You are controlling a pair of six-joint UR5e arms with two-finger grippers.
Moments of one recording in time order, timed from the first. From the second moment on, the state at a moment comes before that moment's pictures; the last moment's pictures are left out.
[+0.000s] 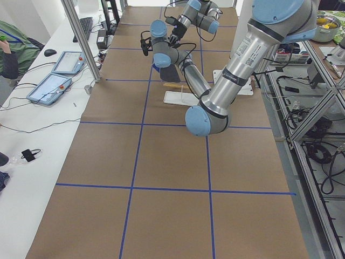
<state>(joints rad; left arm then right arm) -0.83 -2.19 -1.77 -2.11 -2.31 -1.69 0.43 -0.88 1.87 -1.07 1.44 0.71</state>
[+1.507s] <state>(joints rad) -0.83 -2.12 -1.87 -2.11 -2.31 -1.70 0.84 -1.01 1.92 -1.28 1.95 0.91</state>
